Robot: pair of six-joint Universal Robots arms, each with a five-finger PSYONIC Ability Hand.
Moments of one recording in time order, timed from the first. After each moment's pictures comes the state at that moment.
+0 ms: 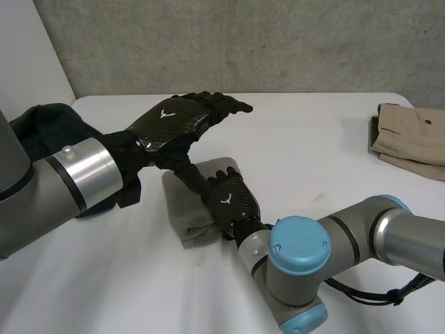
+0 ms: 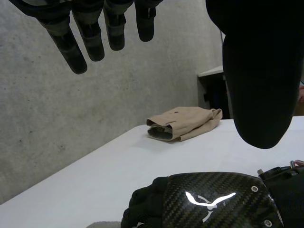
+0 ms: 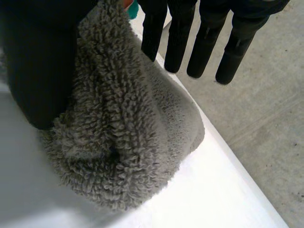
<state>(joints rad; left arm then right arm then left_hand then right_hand) 4.33 -1.75 -1.49 3.15 -0.89 3.16 2.36 -0.79 1.47 -0.60 1.57 2.58 0.16 0.21 0.21 0.20 0.05 0.53 0.53 0.53 0.54 0.33</state>
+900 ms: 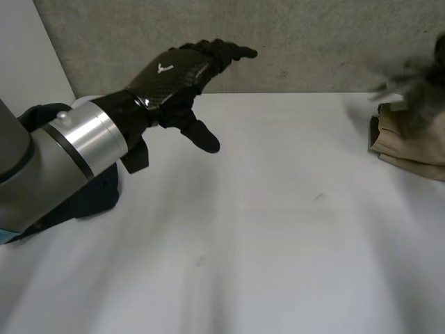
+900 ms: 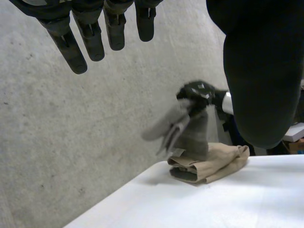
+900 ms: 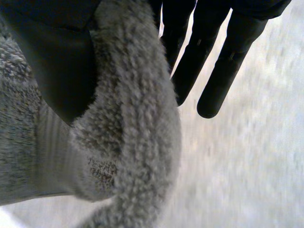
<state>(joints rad) 4.28 -1.74 -1.40 3.26 -0.97 3.04 1.49 -0.67 0.88 -0.70 1.37 2.97 0.16 0.21 0.21 0.20 0.05 1.10 1.17 1.19 1.20 0.55</state>
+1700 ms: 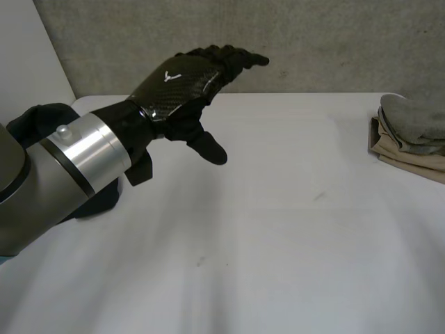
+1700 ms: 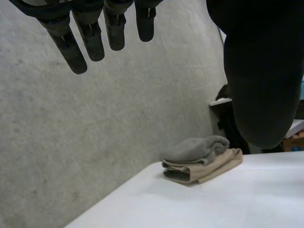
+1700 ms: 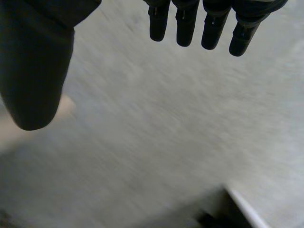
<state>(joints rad) 4.24 -1.68 -1.47 3.27 -0.99 3.07 1.16 -0.86 1.07 -0.33 1.45 2.56 0.16 0.21 0.21 0.20 0.05 0.25 0.21 0.21 0.21 0.05</state>
